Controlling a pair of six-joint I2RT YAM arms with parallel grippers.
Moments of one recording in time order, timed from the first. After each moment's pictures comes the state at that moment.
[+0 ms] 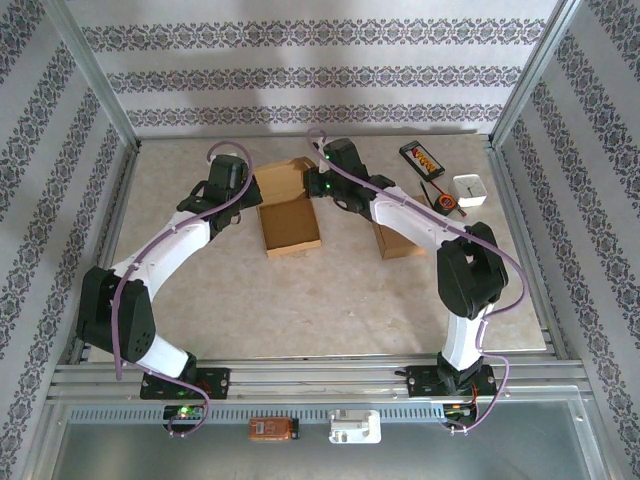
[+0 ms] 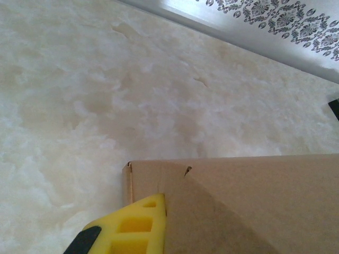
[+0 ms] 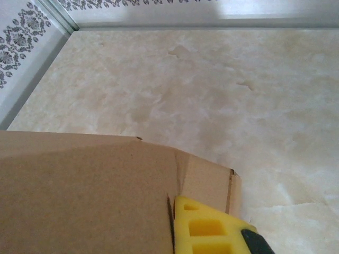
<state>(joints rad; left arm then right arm) -0.31 1.51 1.15 -0.29 -0.12 -0.57 0.59 1.86 1.49 -0.20 -0.10 0.40</state>
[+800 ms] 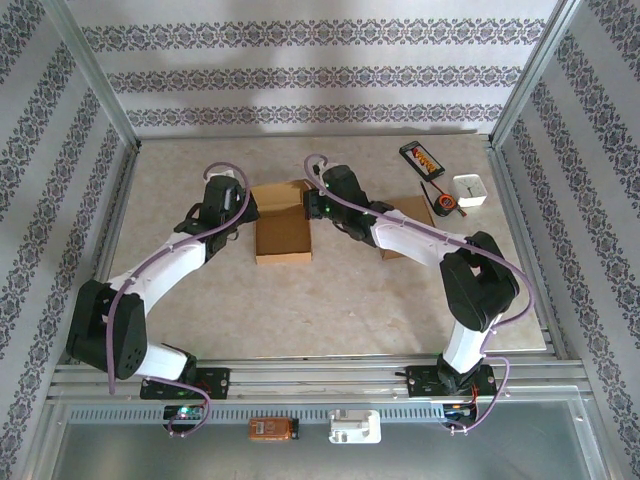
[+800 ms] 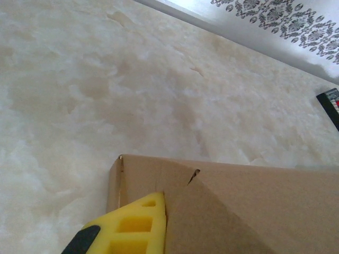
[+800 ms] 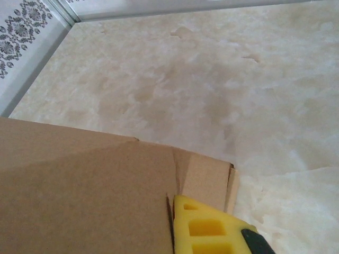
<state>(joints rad) -0.31 1.41 0.91 -0.09 -0.08 -0.58 0.65 1.77 1.23 0.00 -0.03 0.45</state>
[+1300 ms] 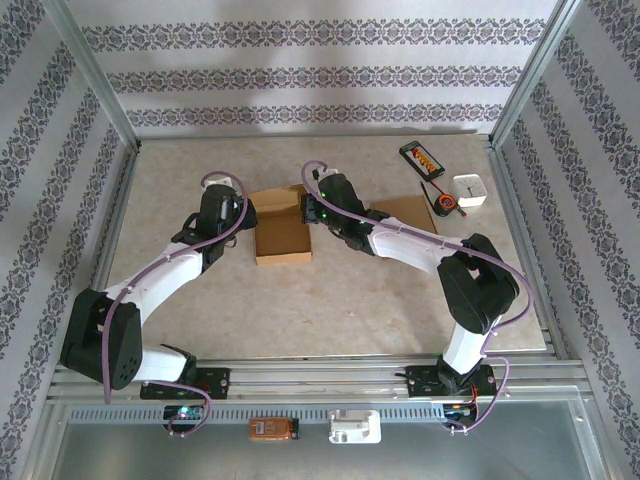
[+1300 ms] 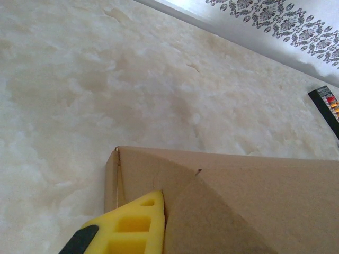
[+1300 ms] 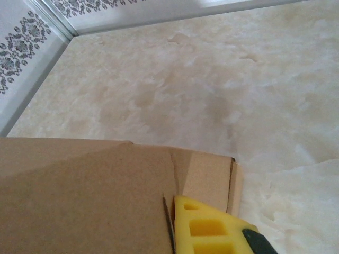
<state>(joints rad) -0.31 1.36 0.83 -0.04 -0.07 -0.58 0.69 1.76 1.18 0.07 0.04 0.53</state>
